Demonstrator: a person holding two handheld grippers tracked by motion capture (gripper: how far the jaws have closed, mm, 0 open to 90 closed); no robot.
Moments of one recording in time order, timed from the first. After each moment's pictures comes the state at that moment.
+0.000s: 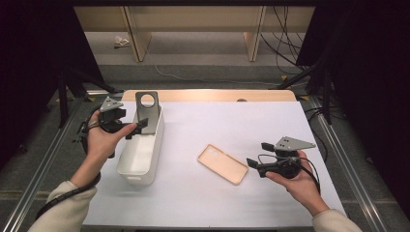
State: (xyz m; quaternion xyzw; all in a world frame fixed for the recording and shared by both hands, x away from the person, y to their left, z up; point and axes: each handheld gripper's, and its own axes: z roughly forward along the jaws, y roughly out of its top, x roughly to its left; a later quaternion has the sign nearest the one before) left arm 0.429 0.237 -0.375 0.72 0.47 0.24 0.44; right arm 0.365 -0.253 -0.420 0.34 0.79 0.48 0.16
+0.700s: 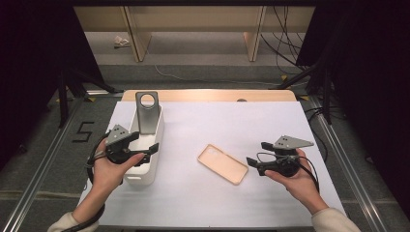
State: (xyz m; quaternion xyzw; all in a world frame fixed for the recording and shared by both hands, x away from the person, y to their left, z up) left arm 0.364 0.211 -0.400 0.73 0.43 0.22 0.48; right arm 0.371 -0.253 -0.424 0.35 0.80 0.47 0.16
